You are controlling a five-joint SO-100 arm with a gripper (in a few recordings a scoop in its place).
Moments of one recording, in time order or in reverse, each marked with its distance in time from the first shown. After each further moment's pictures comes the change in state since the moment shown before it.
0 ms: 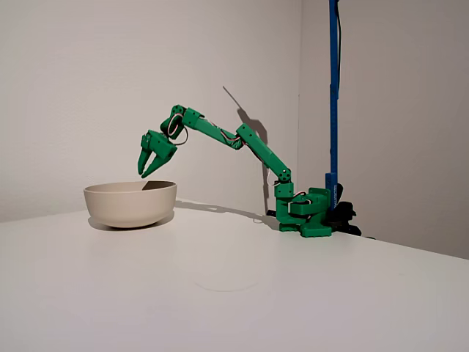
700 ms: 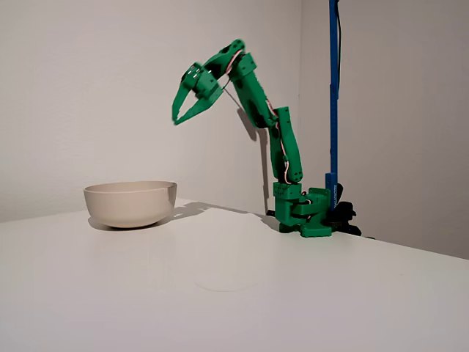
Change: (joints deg) arm -35.3 30.8 0.4 23.1 -3.5
